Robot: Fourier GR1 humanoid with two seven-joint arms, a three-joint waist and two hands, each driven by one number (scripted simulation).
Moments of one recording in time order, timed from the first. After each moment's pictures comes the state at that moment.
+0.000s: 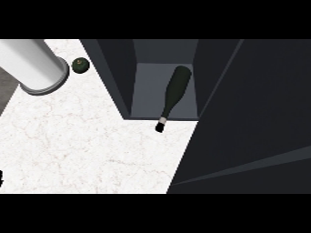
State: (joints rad) left arm 0.39 0.94 -0.28 -1.83 0.91 0.14 -0.73; right arm 0.07 -0.07 0.57 -2.39 -0.10 0.56 0.47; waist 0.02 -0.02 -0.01
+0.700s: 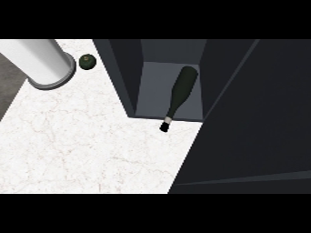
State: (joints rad) left arm 0.42 0.98 -0.22 -1.79 0.94 0.03 -0.75; right arm -0.06 -0.15 0.64 -2.34 -0.12 0.47 0.45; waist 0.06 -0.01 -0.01
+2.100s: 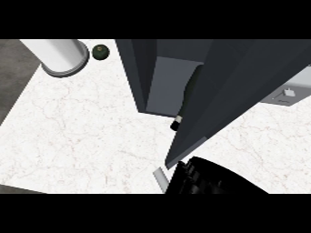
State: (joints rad) left arm 0.38 1.00 -0.22 -1.80 0.95 -0.06 -0.73; right arm -0.25 -0.08 0.49 -2.13 -0.18 0.40 0.40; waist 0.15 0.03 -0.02
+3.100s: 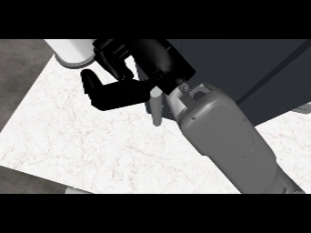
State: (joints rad) left arm 0.28 0.98 -0.25 -1.80 0.94 -0.09 -0.70; right arm -1.01 0.00 0.30 -1.41 -0.03 0.02 0.40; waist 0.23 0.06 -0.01
